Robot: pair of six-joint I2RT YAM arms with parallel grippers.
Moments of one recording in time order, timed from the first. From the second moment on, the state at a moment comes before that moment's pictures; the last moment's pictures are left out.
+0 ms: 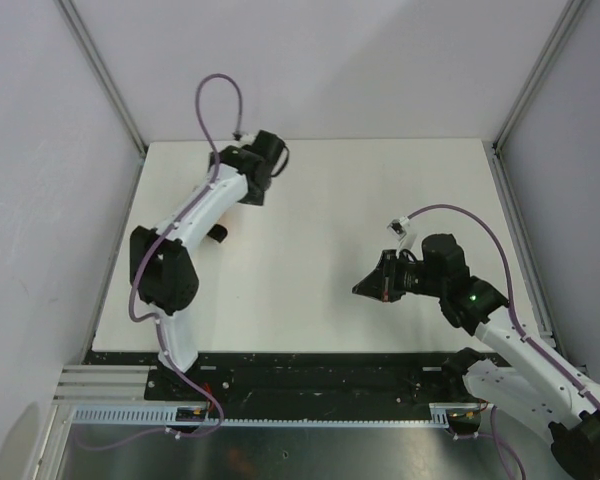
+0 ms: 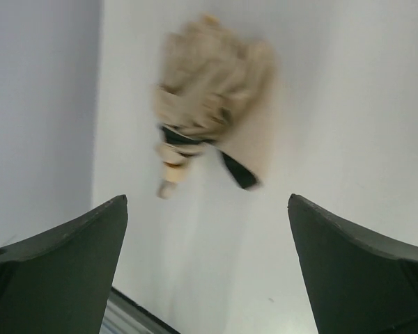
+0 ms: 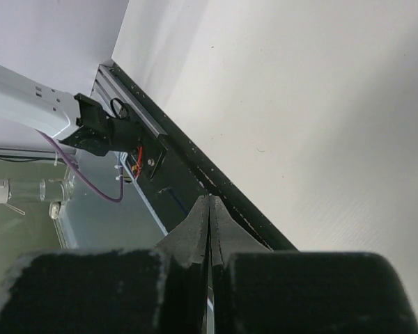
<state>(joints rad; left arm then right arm) -0.43 1.90 1.81 -1.08 -0.81 -0.32 0.56 0.81 0.65 -0.31 -0.54 0.61</state>
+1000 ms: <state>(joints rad) -0.10 1.84 1.51 -0.78 -0.52 -0.36 0.58 0.73 0.65 -0.34 -0.58 0.62</state>
